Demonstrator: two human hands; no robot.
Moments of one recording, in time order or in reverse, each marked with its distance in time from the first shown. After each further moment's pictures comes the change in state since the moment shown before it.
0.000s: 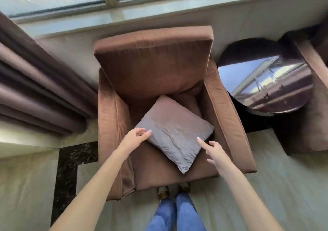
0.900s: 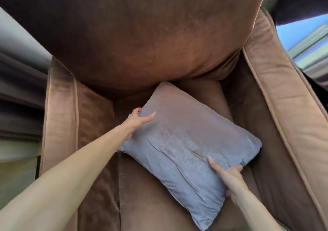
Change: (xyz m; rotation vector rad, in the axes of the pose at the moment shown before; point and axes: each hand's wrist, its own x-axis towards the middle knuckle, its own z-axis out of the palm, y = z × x) left_hand 0.390 -0.098 0.059 0.011 0.012 -0.204; right_hand 0.328 0.127 0.052 0.078 0.088 0.237
